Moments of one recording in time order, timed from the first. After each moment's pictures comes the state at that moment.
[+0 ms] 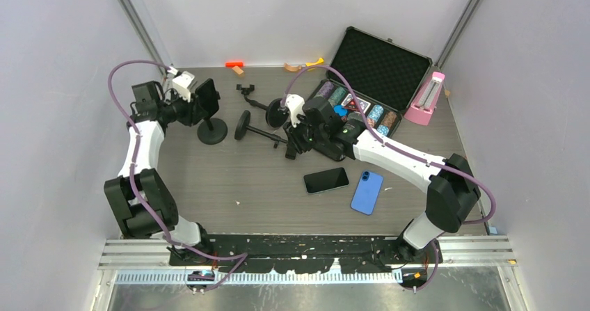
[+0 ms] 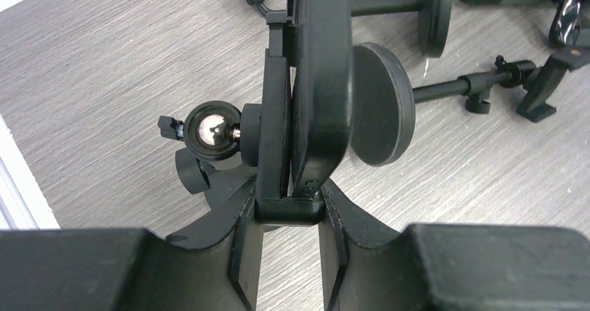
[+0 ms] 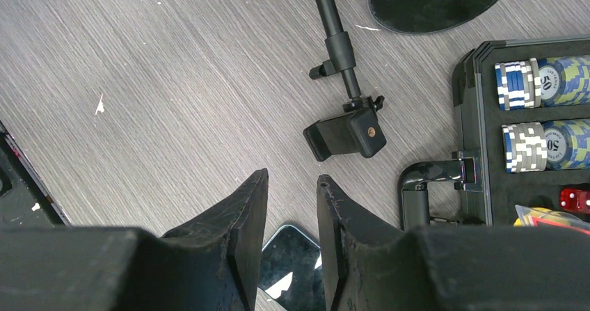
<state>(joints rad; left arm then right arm) 0.29 1.47 1.16 -0.34 0.74 0.50 0.81 1.58 1.26 -0.32 -0.10 -0.03</state>
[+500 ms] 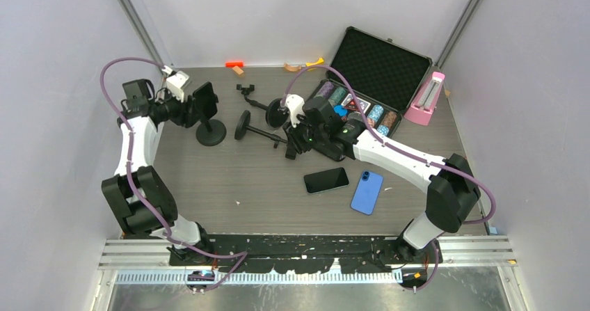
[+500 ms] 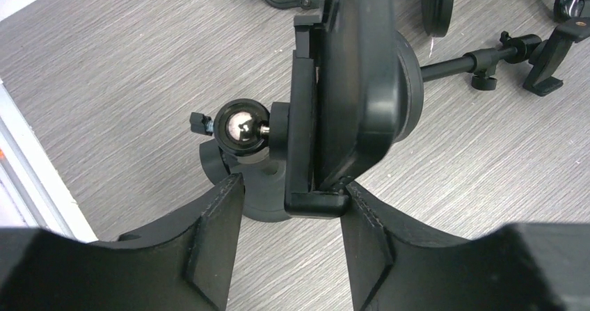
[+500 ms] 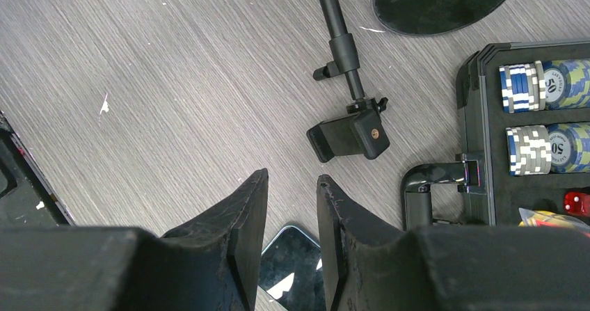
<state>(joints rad) 0.35 1.51 1.26 -0.53 0.81 0.66 0.81 1.58 1.26 -0.32 -0.11 -0.03</state>
